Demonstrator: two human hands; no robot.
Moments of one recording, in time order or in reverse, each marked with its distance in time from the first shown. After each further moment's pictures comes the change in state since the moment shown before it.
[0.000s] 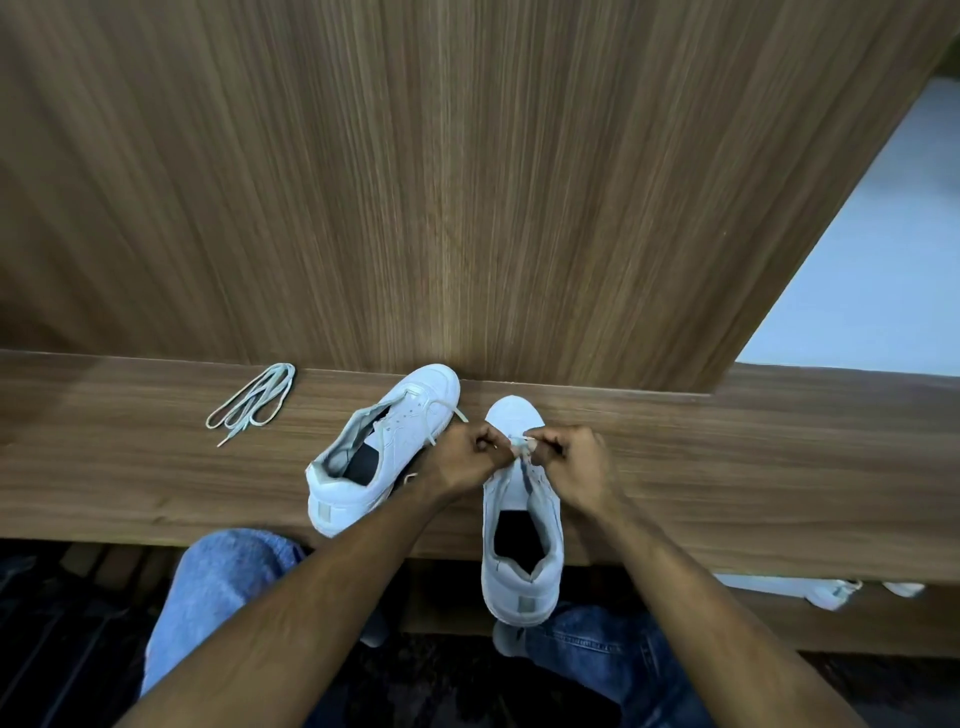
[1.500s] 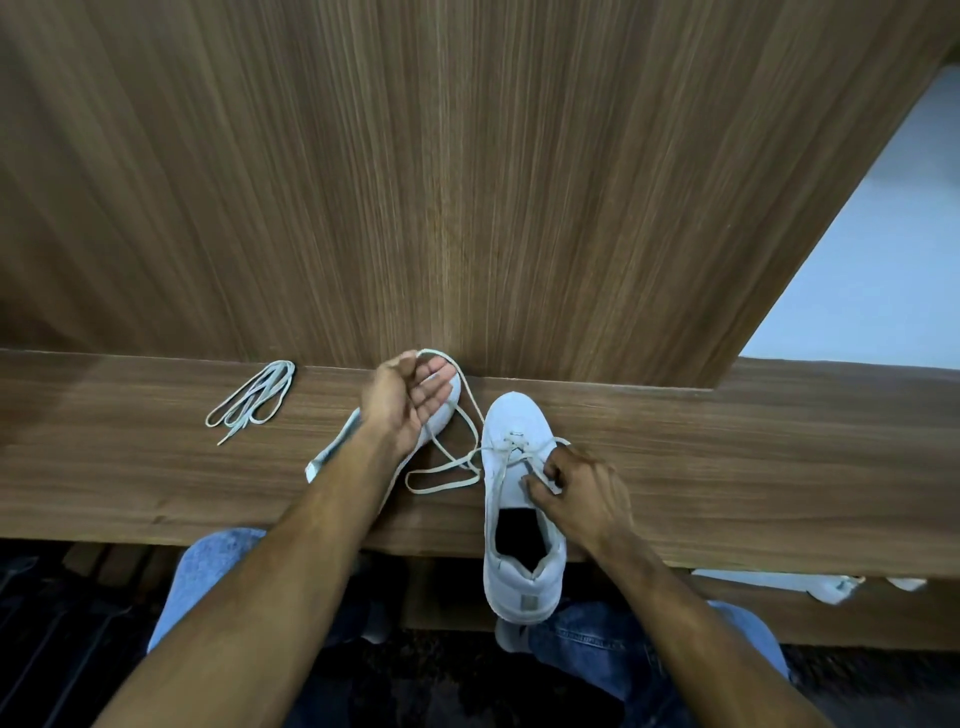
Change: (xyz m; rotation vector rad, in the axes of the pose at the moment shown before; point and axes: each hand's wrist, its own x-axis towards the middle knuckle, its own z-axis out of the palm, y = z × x) left_hand 0.012 0.033 -0.068 -1.115 0.321 -0.256; right_hand -0.029 0.016 0.014 -0.368 0.078 -0.047
